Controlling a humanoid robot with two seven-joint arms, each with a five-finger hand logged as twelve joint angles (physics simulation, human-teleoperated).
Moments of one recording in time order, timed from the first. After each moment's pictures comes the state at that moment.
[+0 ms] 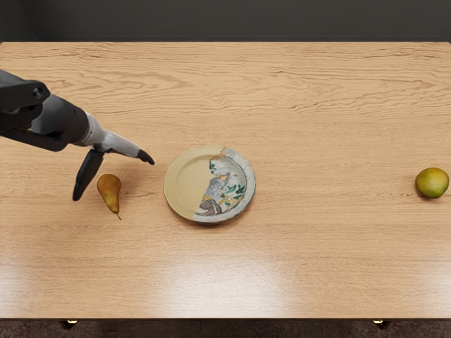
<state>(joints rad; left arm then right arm) -1.54 0.61 0.30 -1.28 1.15 -0.60 0.09 -0.04 0.00 0.02 0.04 -0.19 -0.03 -0.43</state>
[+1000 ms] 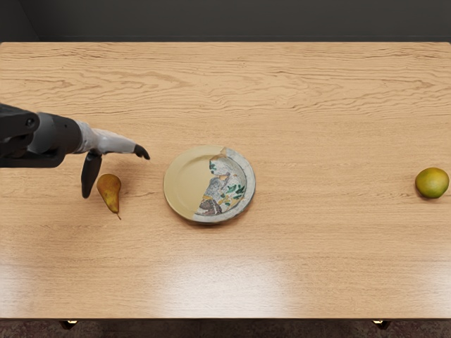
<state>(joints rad) -1.48 0.66 0.34 -1.35 1.18 -0.32 0.12 -0.04 0.00 0.01 0.04 -0.19 -0.03 -0.43</state>
